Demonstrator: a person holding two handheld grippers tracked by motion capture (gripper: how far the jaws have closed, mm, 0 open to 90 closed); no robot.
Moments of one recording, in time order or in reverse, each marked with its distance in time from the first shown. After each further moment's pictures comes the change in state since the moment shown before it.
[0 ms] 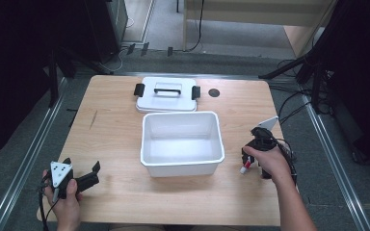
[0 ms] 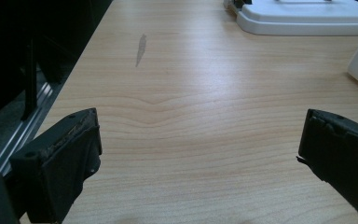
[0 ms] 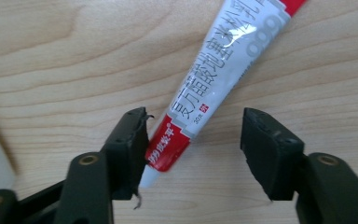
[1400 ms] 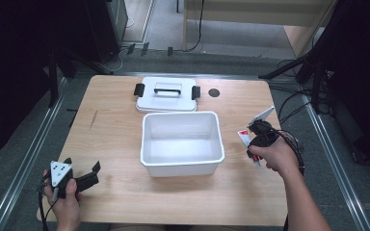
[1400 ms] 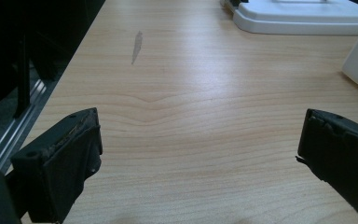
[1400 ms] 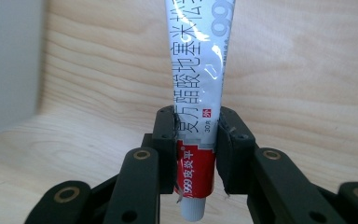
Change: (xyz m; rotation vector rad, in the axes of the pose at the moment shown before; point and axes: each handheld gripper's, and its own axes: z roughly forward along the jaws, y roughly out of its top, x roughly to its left) left arm 0.002 0.000 0.001 0.009 -0.022 -0.010; right arm 0.004 -0.004 -0.041 -0.125 0.035 -0.430
